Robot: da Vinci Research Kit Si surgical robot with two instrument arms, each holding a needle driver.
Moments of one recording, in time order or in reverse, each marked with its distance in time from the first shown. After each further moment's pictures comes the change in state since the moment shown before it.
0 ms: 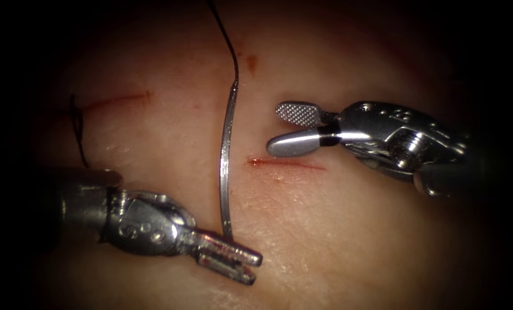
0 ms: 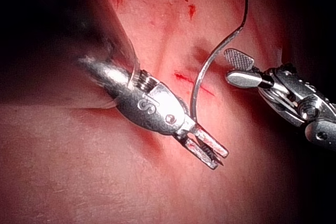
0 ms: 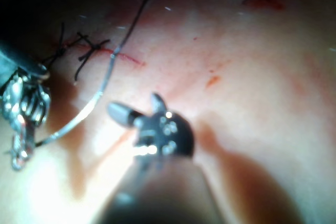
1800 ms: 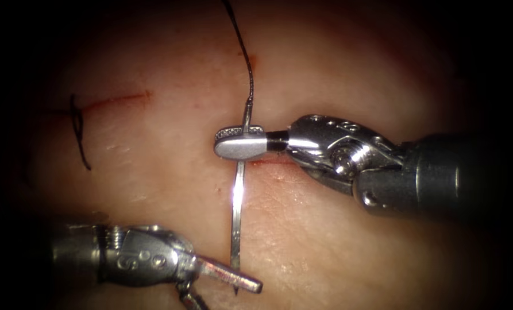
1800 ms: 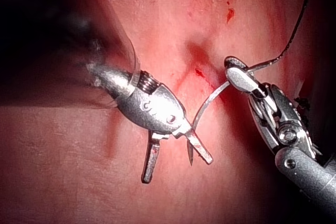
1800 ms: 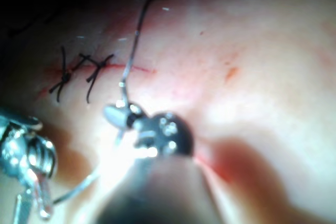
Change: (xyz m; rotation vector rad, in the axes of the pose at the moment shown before) right arm 0.000 -0.002 0.003 0.162 0.129 -0.027; left arm 0.001 -0.001 0.000 0.078 -0.040 -0.277
